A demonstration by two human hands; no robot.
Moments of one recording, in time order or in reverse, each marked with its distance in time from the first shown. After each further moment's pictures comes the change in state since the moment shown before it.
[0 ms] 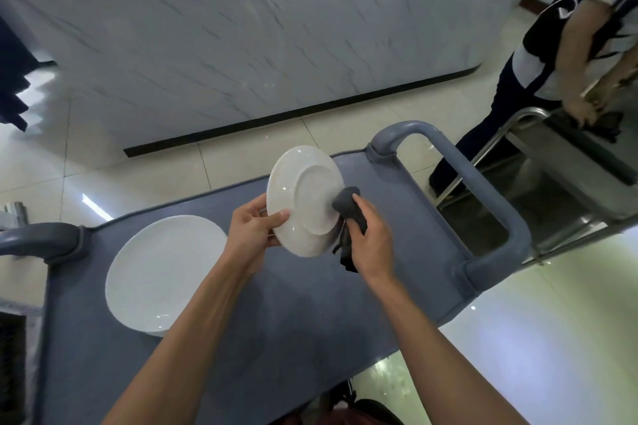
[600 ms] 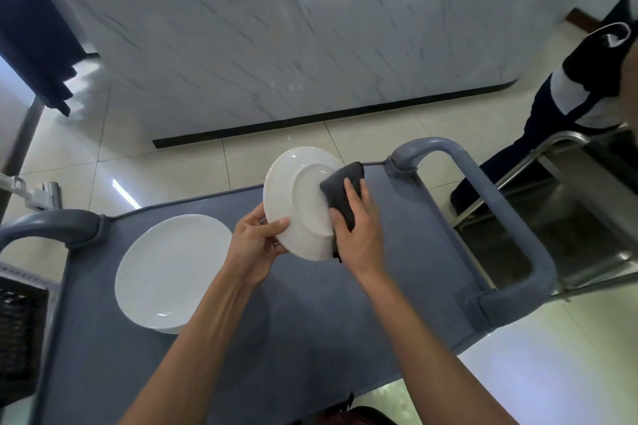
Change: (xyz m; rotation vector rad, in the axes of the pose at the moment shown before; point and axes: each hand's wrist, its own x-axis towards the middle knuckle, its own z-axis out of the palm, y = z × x) left_hand -0.002 0.000 -0.001 -0.294 0.007 -0.020; right_hand 0.034 -0.031 0.022 -0.053 -0.103 -0.186
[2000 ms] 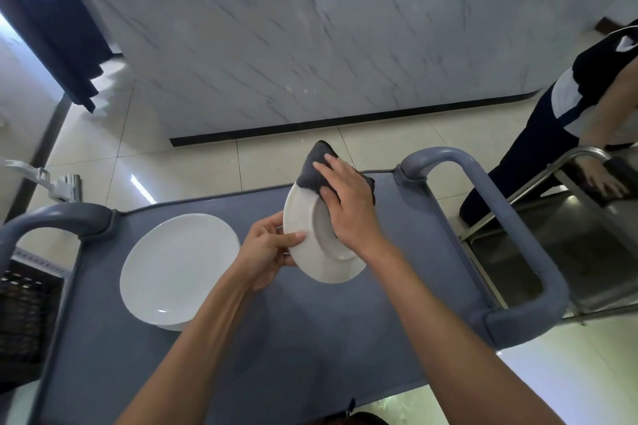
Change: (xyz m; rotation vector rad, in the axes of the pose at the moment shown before) left_hand -0.001 -0.005 0.009 0.151 -0.113 -0.053; right_hand 0.054 -0.031 -0.011 -0.078 -0.173 -0.337
